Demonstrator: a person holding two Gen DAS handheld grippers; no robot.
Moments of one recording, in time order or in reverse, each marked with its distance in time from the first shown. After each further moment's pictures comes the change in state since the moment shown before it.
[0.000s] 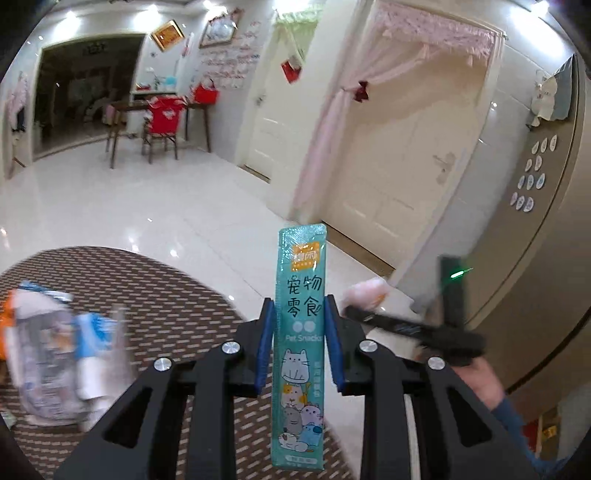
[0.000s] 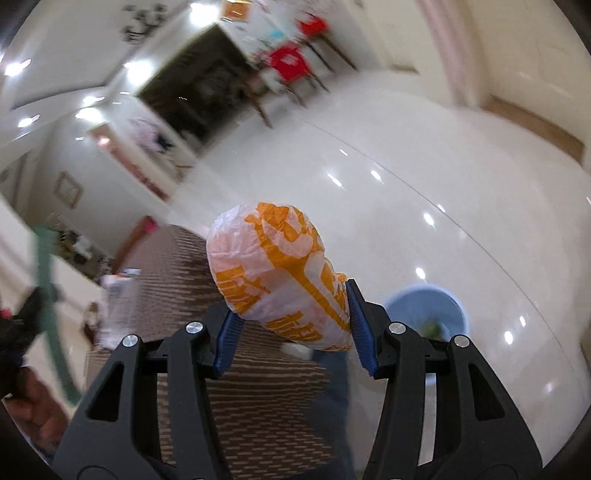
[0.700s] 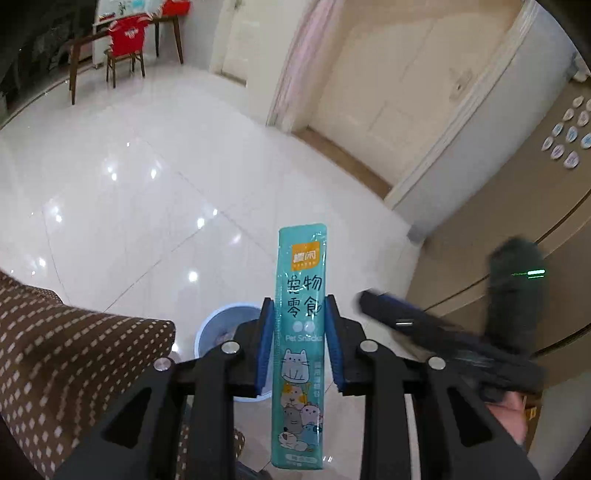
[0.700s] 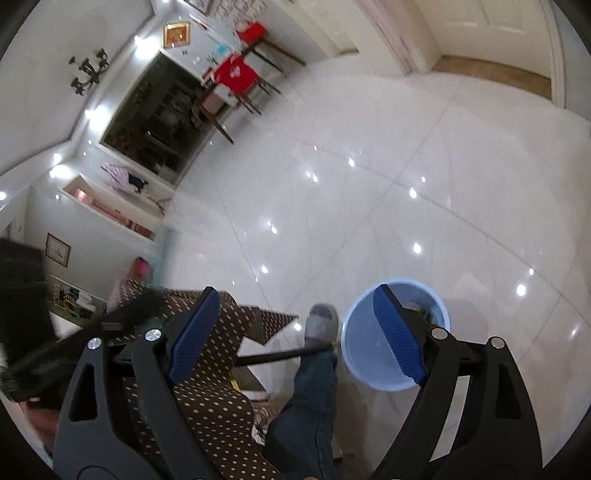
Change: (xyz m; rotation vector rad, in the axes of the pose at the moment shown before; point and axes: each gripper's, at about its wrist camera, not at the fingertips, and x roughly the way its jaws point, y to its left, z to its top) left arm 0.246 -0.044 0.009 0.008 0.414 -0.029; right arm -0.011 -0.102 0.035 0.212 -0.055 0.018
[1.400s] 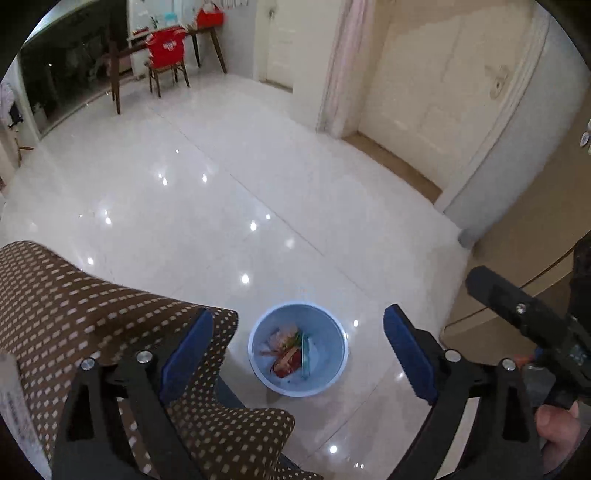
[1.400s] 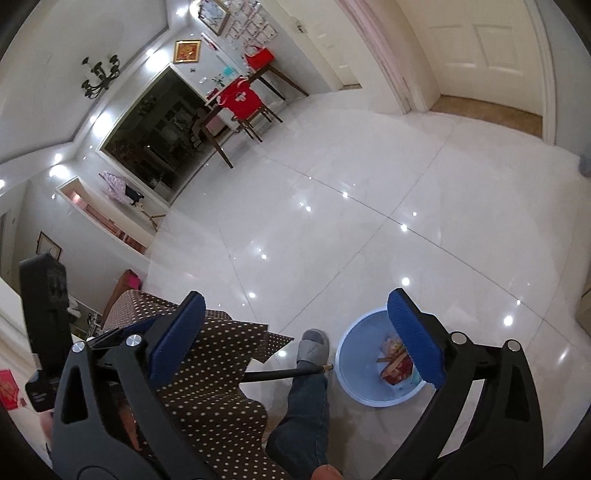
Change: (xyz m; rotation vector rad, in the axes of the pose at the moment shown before) left arm -0.047 0.013 -0.013 -0.023 -0.063 0.224; right arm -0.037 0.044 -0.004 -0.073 -0.112 -0.047
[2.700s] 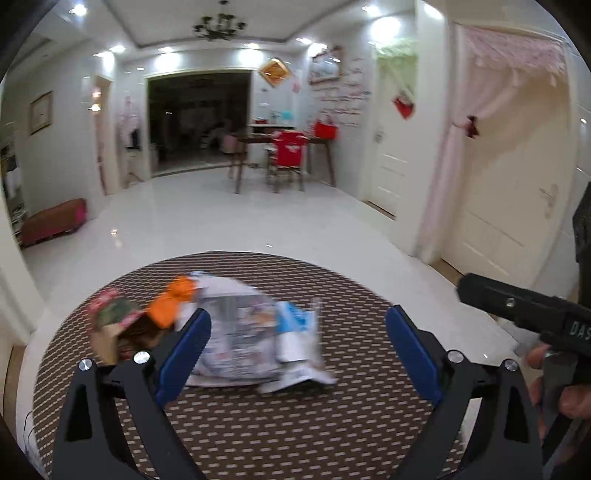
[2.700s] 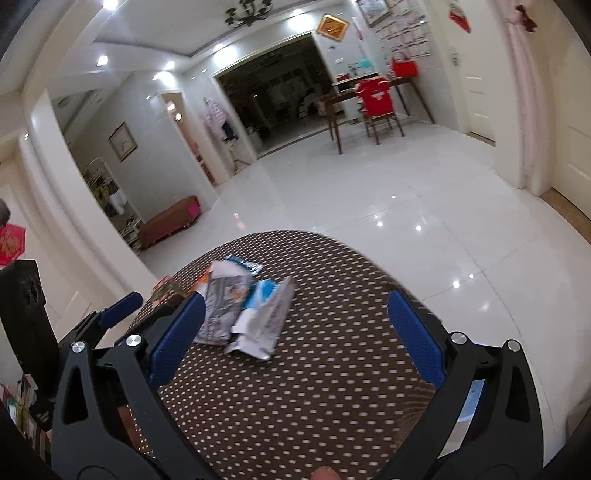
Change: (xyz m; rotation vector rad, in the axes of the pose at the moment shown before) left arm -0.255 0.154 -0.160 -0.234 -0.495 0.329; right arm -0.011 0.284 -0.090 -0.477 0.043 0.235
